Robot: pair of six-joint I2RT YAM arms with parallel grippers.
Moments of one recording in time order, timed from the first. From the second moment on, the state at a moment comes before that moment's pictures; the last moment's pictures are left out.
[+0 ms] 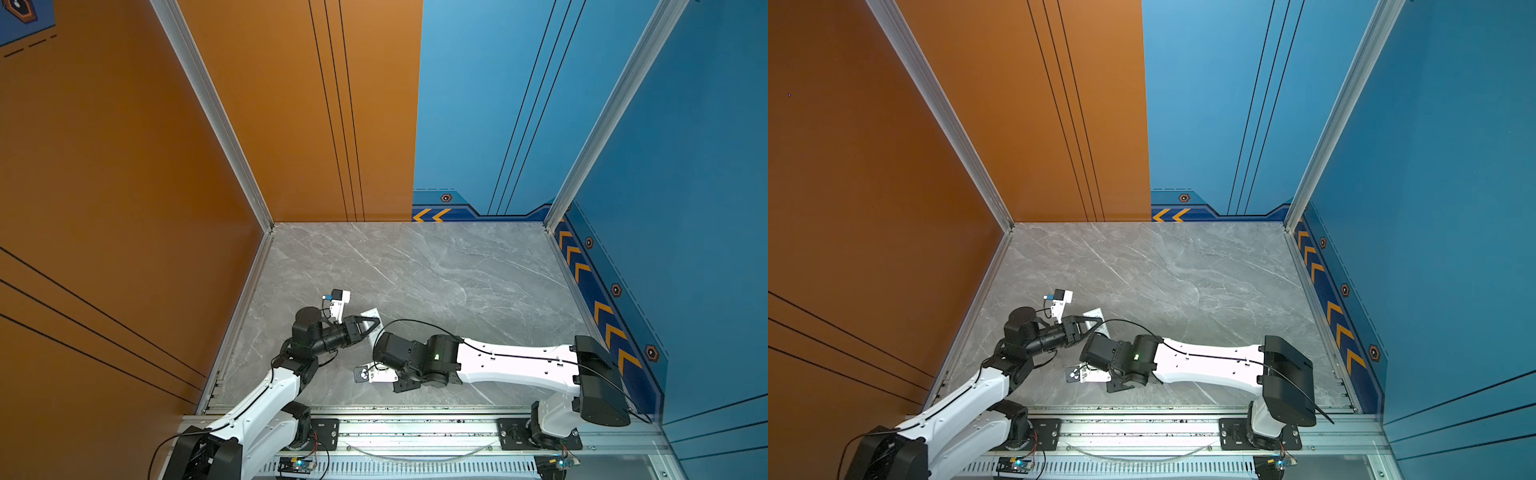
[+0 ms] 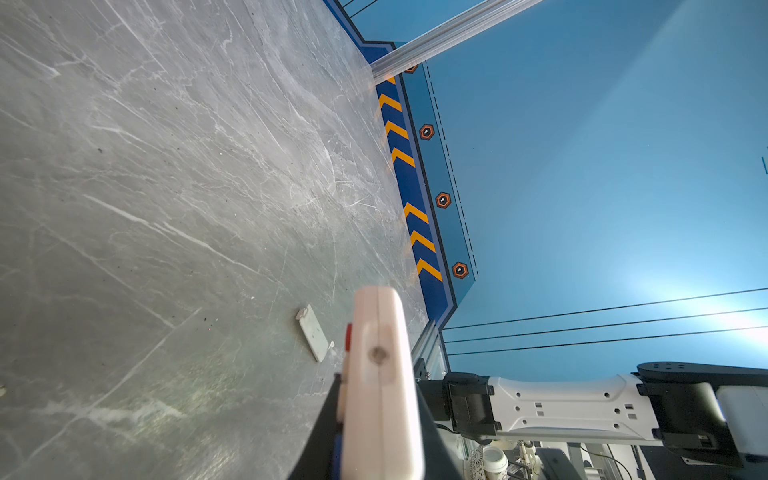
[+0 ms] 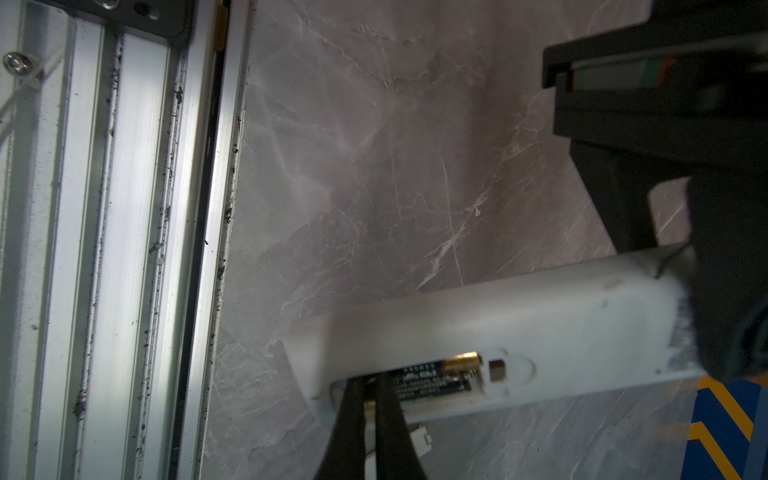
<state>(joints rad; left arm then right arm) -0.28 0.93 0.27 0.36 0.76 -0.96 1.31 1.62 1.25 -0.69 0.18 -0.52</state>
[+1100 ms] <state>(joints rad) -0.28 0.91 0.27 0.37 0.76 -0.96 1.25 1.62 1.27 -0.73 0.04 -0.45</state>
